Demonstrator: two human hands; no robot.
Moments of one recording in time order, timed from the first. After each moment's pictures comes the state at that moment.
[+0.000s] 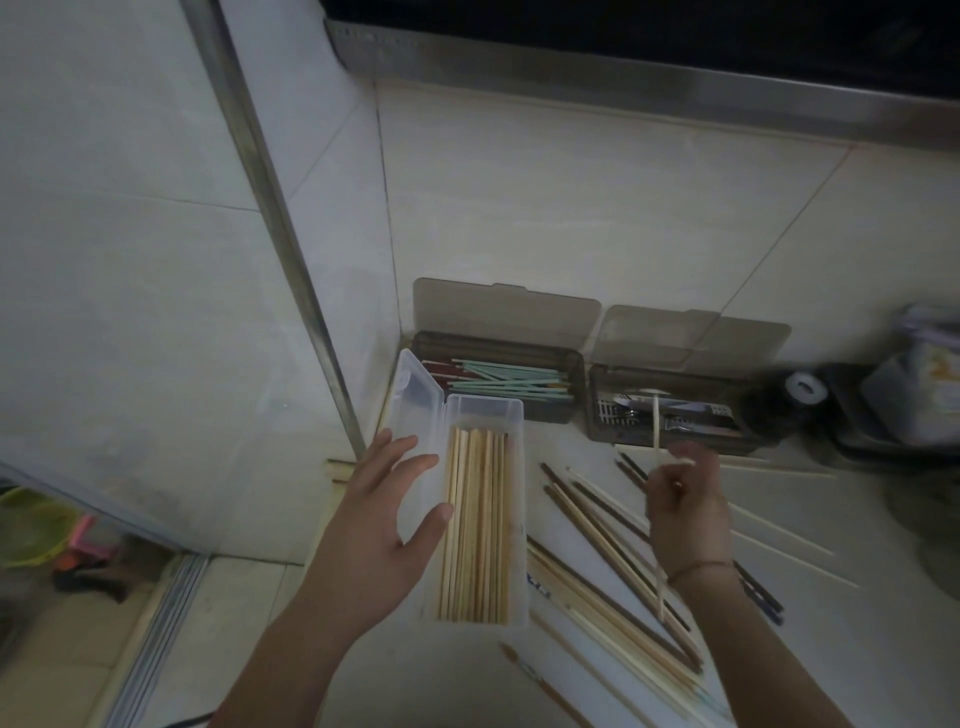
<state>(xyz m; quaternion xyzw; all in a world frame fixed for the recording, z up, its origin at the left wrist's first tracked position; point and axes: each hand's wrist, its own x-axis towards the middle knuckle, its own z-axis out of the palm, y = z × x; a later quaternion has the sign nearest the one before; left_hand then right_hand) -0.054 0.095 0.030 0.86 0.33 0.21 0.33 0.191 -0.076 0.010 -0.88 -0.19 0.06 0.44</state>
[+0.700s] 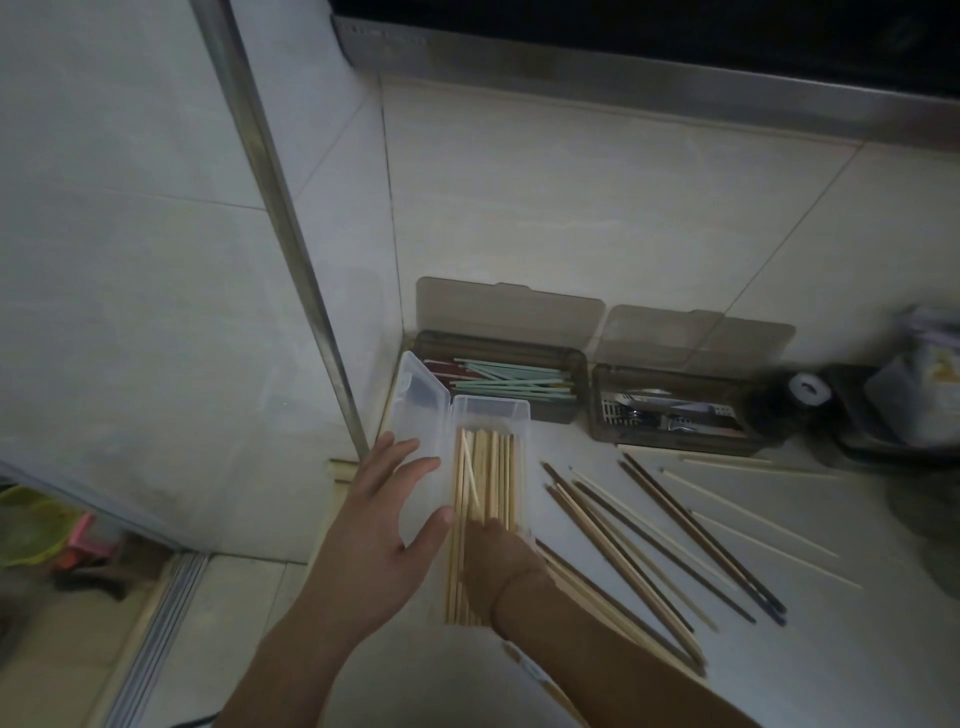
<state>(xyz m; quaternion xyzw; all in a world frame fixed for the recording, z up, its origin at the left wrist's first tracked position) -0.055 0.095 0.028 0.86 0.33 0.21 0.32 0.075 0.017 -0.025 -0.81 -0.46 0.35 -0.05</state>
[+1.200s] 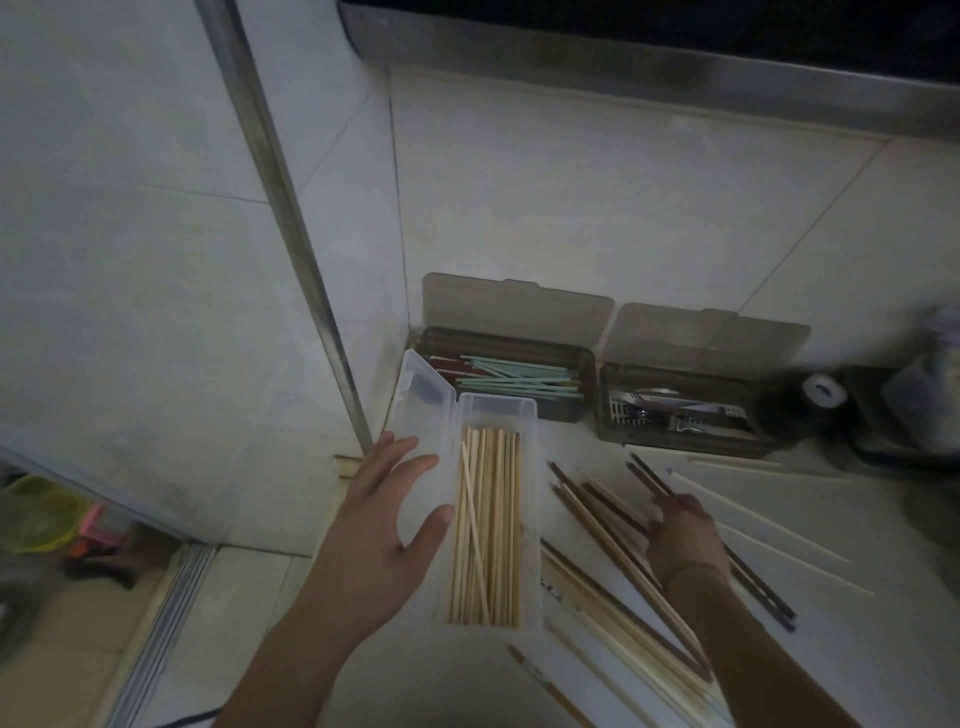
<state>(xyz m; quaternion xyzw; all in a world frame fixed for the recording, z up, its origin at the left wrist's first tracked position) -0.058 0.098 0.027 0.86 0.35 0.20 0.33 0.217 -0.086 -0.047 -0.96 -0.19 0.16 0.10</state>
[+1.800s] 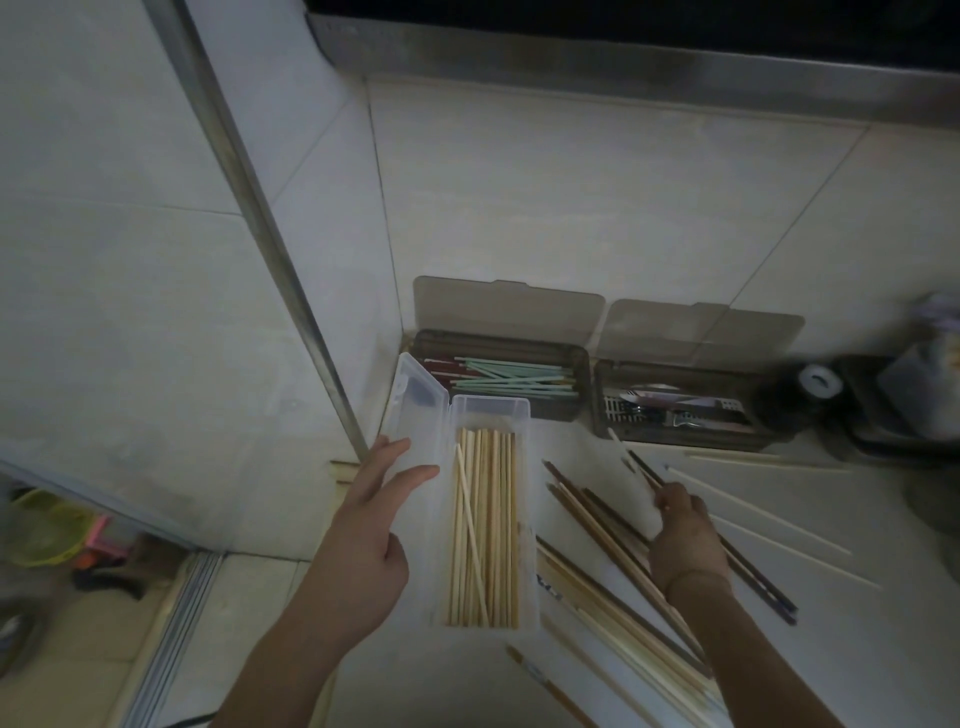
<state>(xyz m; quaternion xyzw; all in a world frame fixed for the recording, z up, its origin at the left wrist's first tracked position) -0.062 0.098 0.024 0.87 0.31 0.19 0.33 0.204 -0.091 -0.040 -0.96 -0.20 0.13 0.18</state>
